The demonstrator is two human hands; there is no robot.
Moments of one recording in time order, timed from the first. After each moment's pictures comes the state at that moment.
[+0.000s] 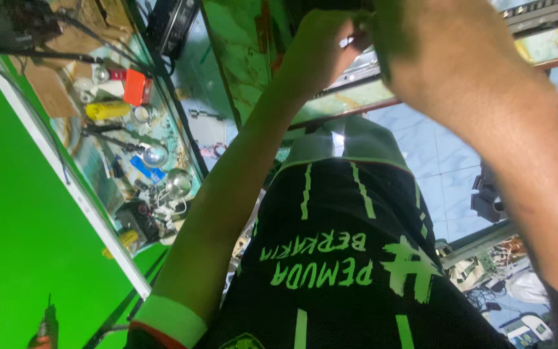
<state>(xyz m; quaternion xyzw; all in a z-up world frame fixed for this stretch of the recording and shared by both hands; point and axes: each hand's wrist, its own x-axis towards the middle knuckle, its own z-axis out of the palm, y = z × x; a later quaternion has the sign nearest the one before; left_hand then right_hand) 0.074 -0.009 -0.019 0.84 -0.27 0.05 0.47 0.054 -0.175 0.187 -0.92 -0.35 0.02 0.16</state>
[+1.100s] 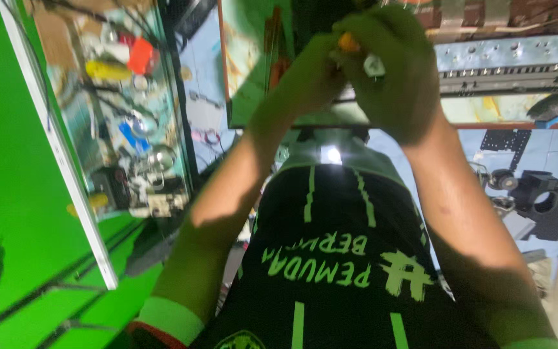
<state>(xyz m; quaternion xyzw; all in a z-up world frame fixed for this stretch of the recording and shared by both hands) 0.028 -0.026 -0.009 0.83 -0.16 0.06 0.53 0.054 -0.199 0.123 -0.82 -0.39 -0.08 0.41</state>
